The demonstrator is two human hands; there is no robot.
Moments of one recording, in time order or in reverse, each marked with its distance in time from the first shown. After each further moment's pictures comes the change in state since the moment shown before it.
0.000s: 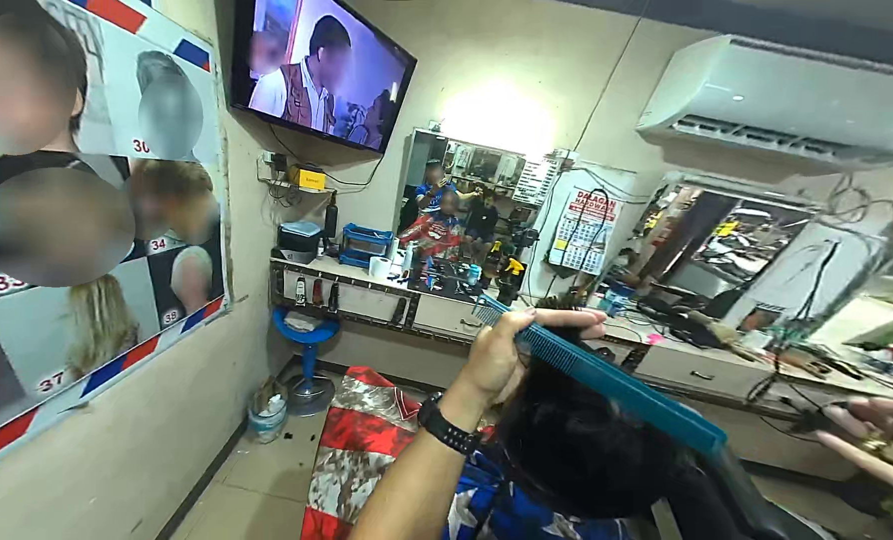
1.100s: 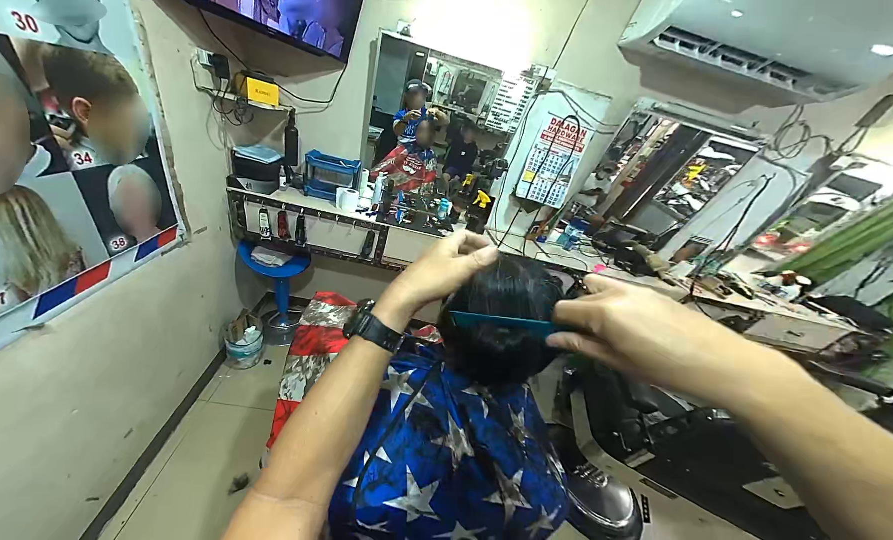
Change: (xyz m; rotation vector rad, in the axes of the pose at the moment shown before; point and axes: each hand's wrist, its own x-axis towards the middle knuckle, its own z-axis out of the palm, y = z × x) left_hand -0.019 -0.022 -0.006 0.859 0.048 -0.259; right_hand -0.050 -0.005 0.132 -1.595 -0.786 -0.949
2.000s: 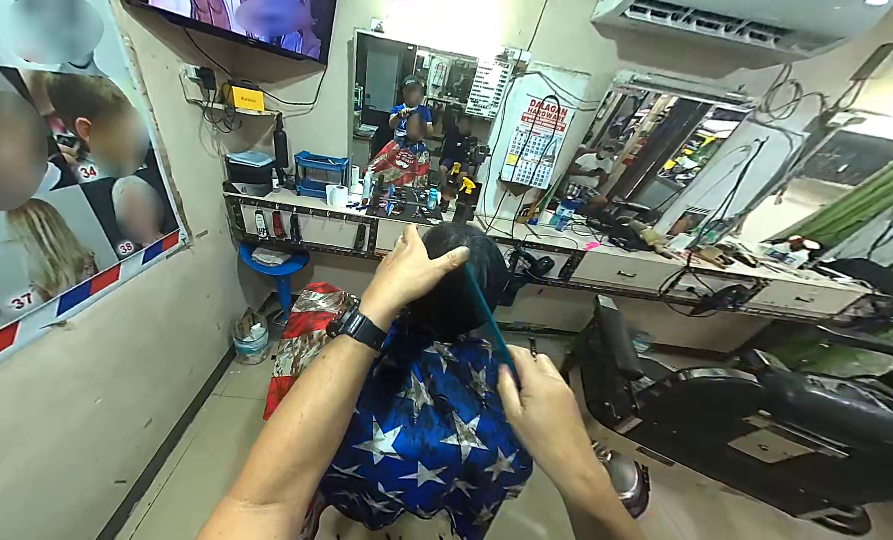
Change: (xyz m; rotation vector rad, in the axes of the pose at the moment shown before) left_hand -0.034 0.026 0.067 0.582 0.208 -0.361; right_hand -0.106 -0.107 0.119 0.336 0.503 0.648
